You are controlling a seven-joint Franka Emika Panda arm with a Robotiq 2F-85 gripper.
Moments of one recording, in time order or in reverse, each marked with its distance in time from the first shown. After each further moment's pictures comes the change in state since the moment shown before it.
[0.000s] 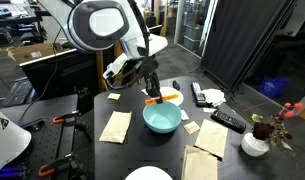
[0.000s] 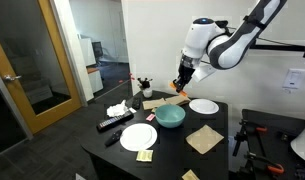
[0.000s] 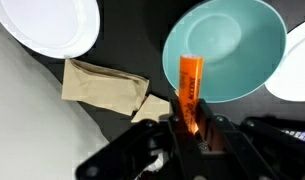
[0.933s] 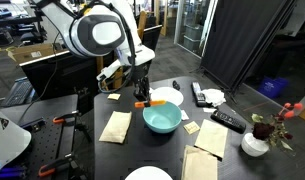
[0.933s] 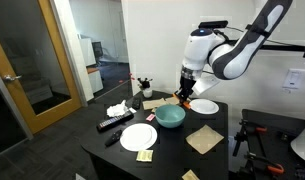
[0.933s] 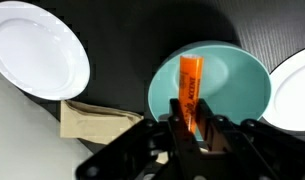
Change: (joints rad) arm 0.057 0.055 0.029 -0.038 0.005 -0.021 0.171
